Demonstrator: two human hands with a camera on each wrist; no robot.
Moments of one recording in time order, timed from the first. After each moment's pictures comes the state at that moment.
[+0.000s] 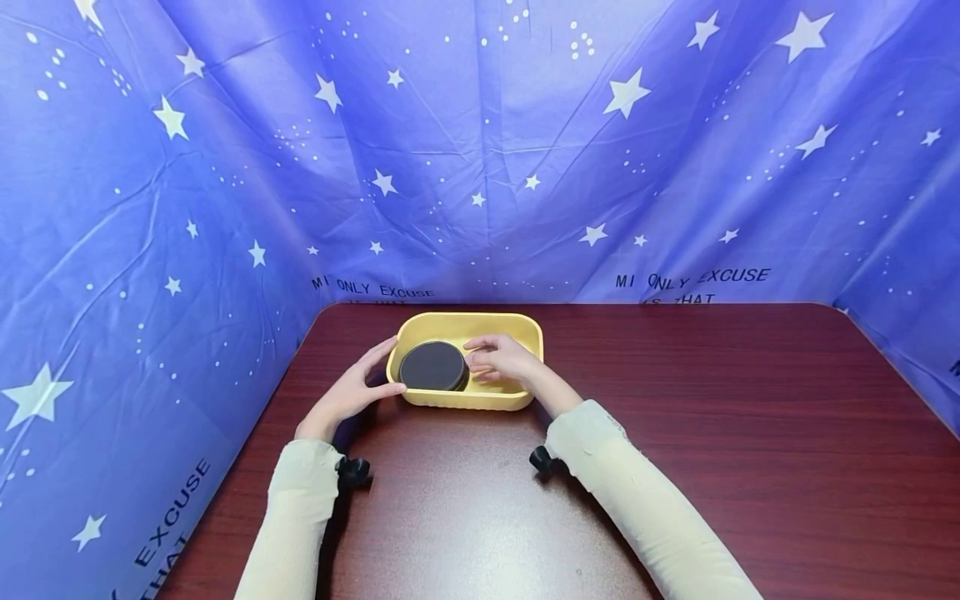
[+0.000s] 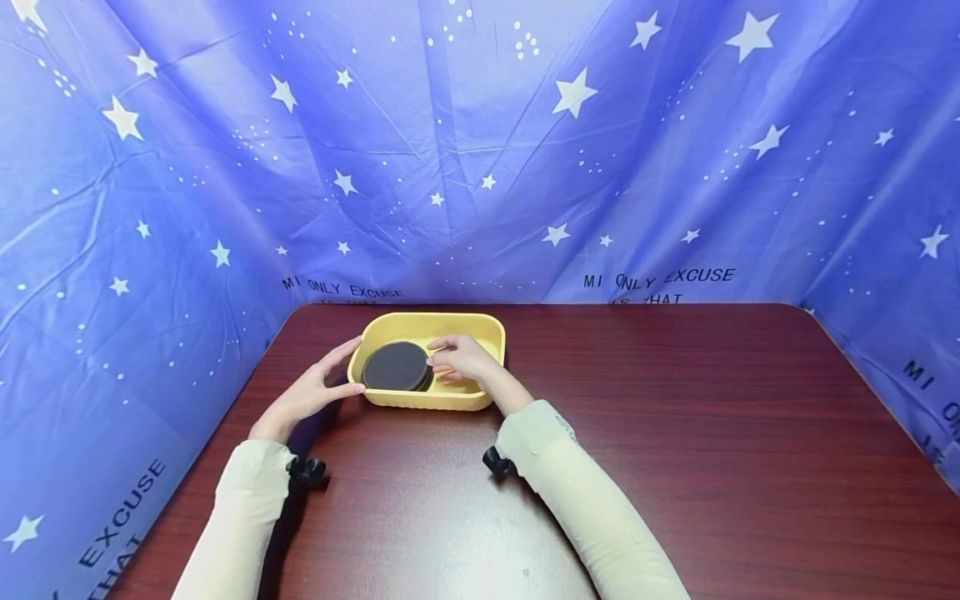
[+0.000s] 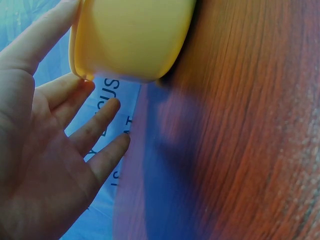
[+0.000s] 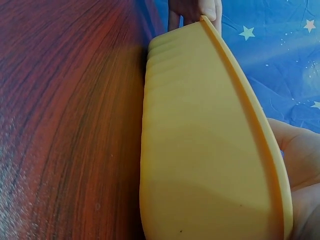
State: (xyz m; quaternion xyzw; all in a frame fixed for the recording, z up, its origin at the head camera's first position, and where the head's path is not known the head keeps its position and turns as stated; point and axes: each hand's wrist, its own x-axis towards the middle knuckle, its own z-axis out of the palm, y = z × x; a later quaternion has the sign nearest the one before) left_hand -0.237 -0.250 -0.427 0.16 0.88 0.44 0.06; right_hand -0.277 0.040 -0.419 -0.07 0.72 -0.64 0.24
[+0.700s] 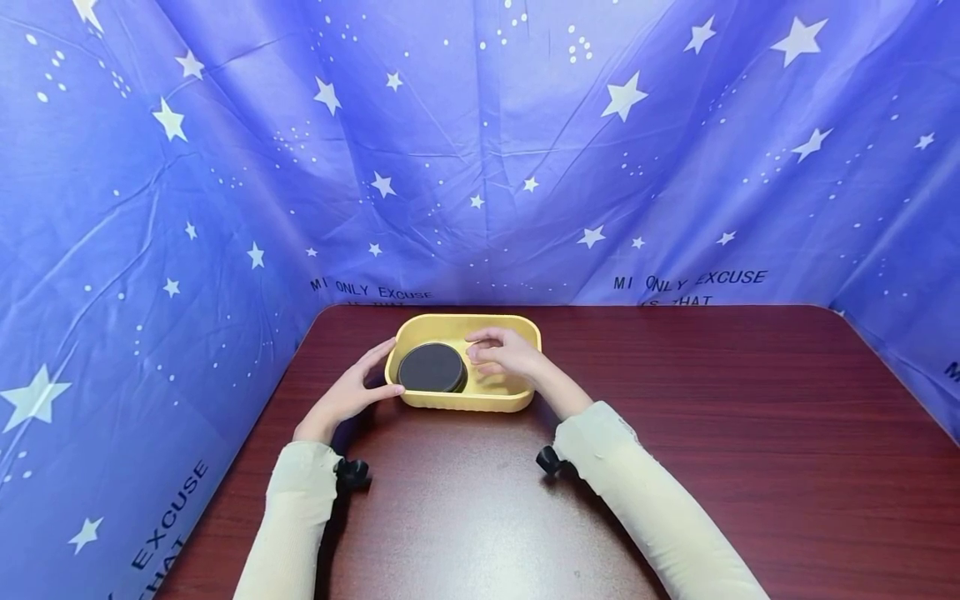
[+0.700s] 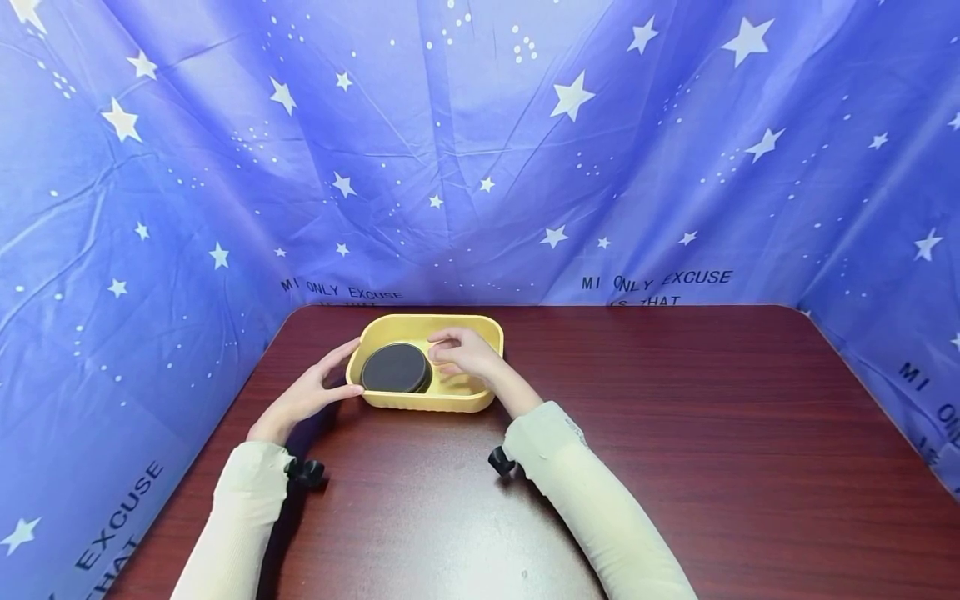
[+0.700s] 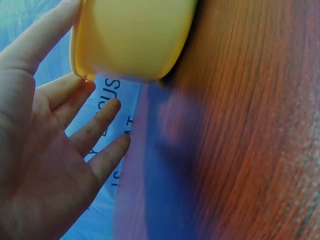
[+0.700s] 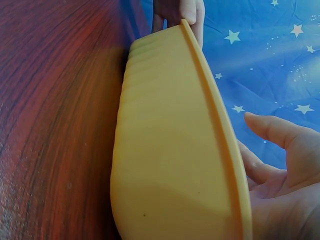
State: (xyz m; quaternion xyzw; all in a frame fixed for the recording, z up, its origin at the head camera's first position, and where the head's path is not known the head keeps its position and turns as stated) left_hand -0.233 -0.247 -0.422 0.16 0.88 0.44 0.06; right_hand -0.269 0.051 -0.402 -0.12 0.71 -0.66 0.21
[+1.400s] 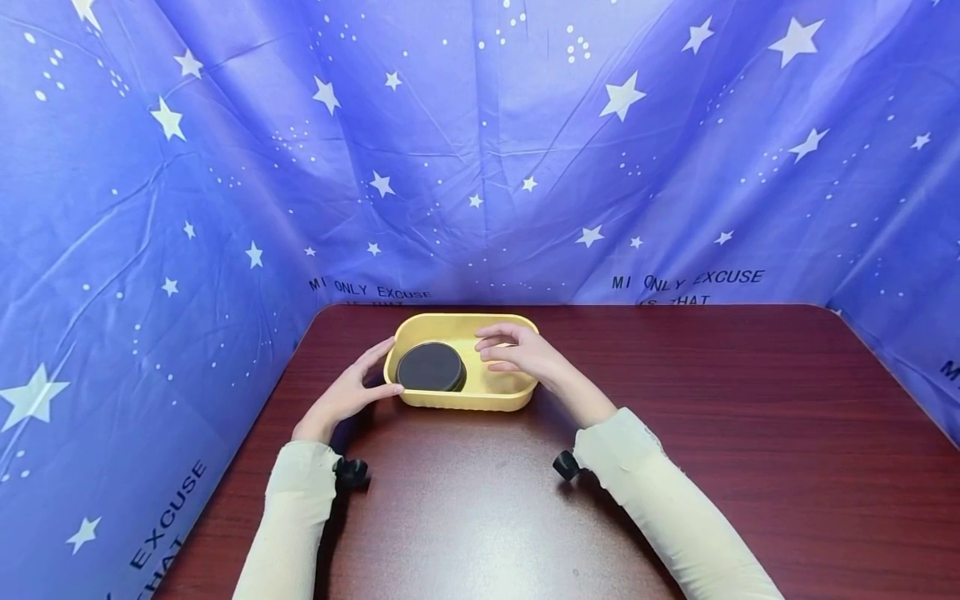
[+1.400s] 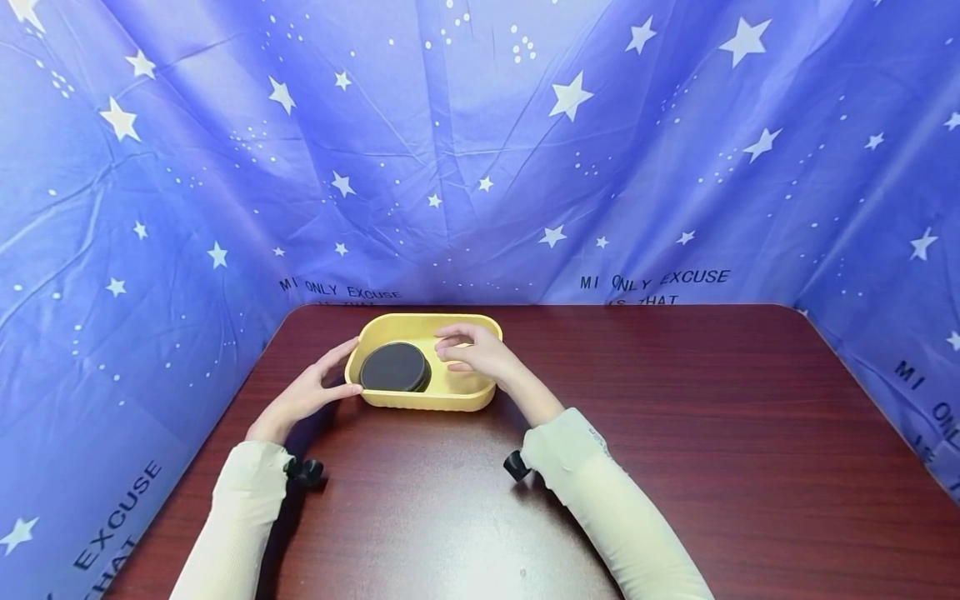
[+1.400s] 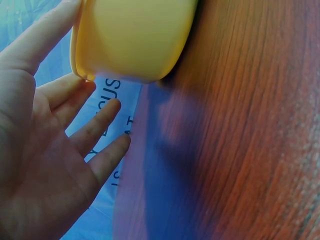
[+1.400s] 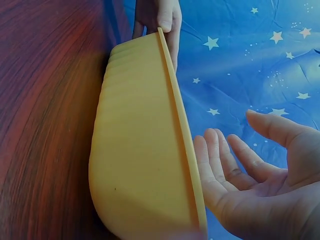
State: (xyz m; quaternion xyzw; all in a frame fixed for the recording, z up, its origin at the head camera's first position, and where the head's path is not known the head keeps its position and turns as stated) left_hand -0.235 -0.248 -0.423 0.16 0.88 0.44 0.06; right_hand -0.255 0.076 -0.388 -0.16 0.71 -0.66 0.19
